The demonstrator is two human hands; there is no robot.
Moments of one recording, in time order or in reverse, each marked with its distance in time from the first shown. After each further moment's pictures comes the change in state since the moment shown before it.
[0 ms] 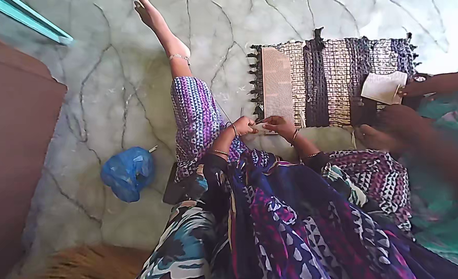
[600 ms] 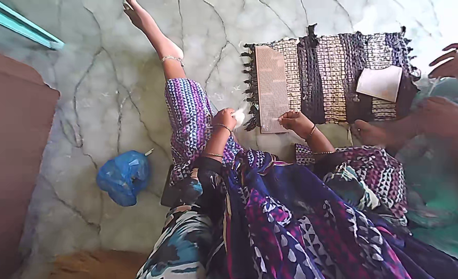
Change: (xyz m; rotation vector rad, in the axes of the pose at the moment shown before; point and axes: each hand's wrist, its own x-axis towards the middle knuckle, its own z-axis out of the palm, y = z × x) left_hand -0.024 0.052 -0.012 0.404 0.580 -0.363; right_hand -0.021 0.008 -0.056 0.202 0.101 0.091
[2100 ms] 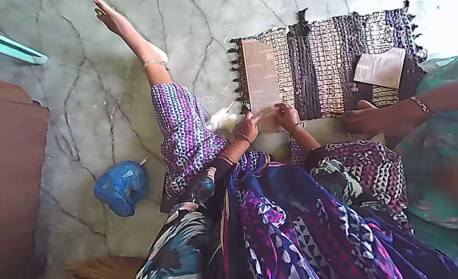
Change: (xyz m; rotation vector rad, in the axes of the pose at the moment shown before) left_hand -0.002 0.054 0.089 0.010 -0.149 0.298; right_hand 0.033 0.024 -0.006 -0.631 0.276 -0.068
